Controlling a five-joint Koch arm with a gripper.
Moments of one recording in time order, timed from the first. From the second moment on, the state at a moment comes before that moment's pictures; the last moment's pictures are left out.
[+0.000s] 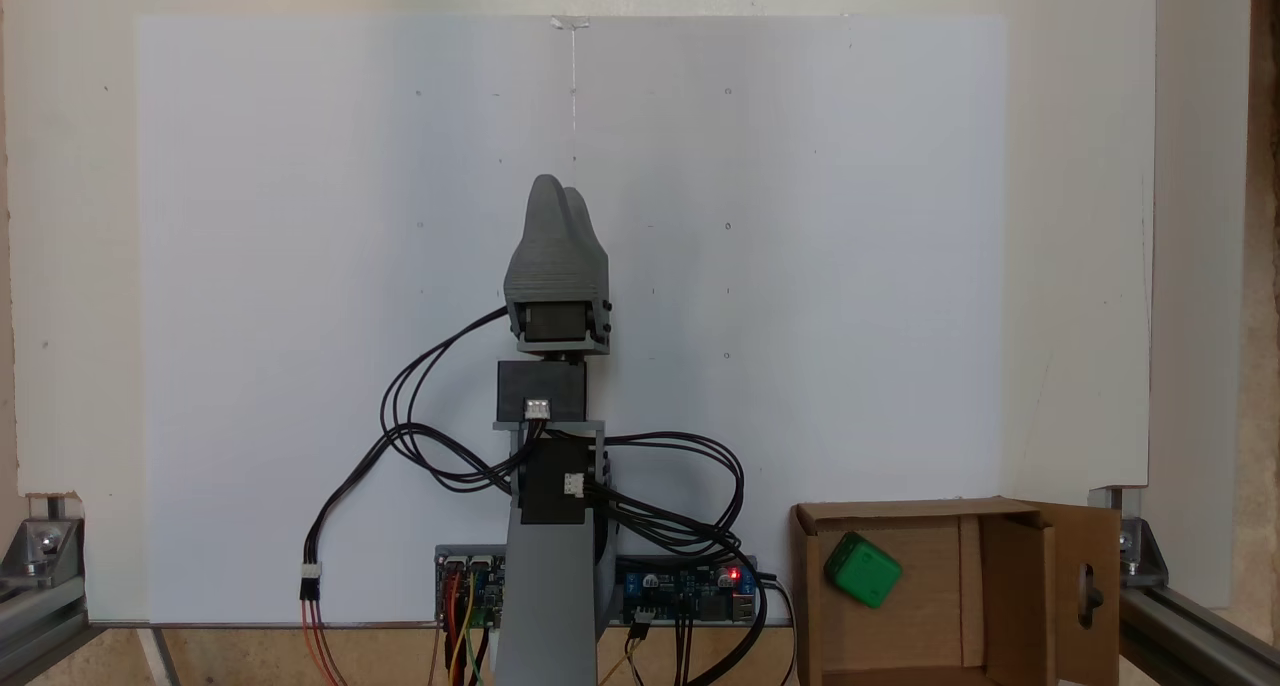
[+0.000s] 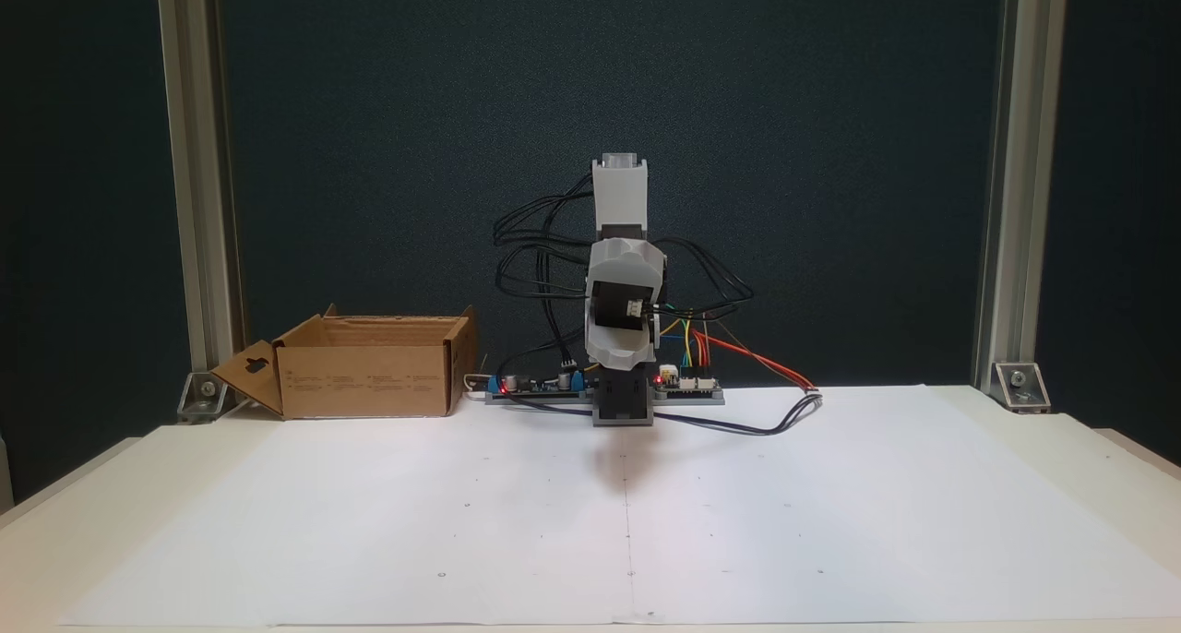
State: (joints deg) arm -0.1 129.5 160.0 -53.9 -8.7
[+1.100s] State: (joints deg) arm 2.7 129.5 176.2 -74.4 -8.7
